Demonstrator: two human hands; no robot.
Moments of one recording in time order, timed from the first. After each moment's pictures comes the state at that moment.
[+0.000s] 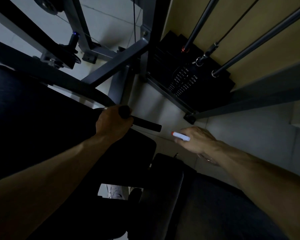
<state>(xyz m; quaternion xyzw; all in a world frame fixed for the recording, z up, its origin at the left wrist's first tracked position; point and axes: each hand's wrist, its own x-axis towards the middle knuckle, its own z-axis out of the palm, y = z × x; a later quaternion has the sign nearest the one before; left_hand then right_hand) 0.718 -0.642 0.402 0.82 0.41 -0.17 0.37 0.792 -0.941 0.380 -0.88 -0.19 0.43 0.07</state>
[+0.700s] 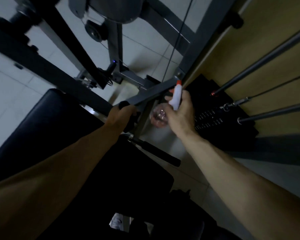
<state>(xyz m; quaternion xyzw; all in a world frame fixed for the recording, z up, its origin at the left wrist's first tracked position) 0.769 -0.533 0.450 0.56 0.53 -0.09 0.63 0.862 -0.704 0.446 -0.81 -0.05 0.22 0.54</state>
